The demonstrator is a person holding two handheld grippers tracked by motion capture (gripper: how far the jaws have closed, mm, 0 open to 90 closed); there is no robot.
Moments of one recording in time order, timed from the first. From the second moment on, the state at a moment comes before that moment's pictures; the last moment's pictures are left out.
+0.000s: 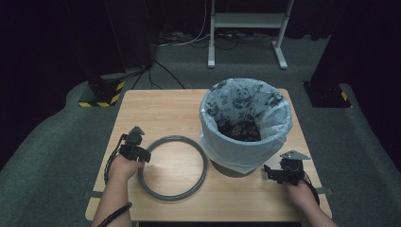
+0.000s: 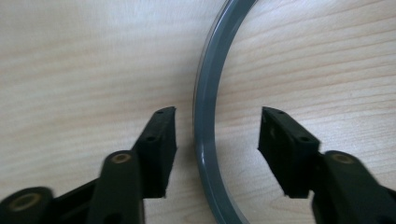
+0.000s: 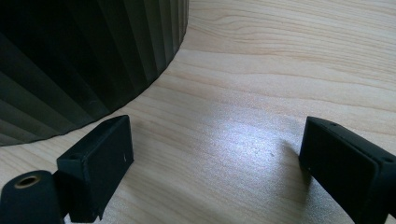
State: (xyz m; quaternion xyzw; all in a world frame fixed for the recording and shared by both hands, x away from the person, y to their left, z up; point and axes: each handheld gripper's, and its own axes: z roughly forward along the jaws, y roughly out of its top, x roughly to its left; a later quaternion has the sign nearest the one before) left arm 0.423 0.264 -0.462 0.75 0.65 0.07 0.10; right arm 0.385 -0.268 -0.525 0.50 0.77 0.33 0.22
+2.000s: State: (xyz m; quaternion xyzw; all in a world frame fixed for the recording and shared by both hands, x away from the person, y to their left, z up) left arm 0.385 0.176 -0.456 0.73 0.46 0.18 0.46; right arm 0.361 -0.286 -0.453 0.44 0.71 0.42 0.35
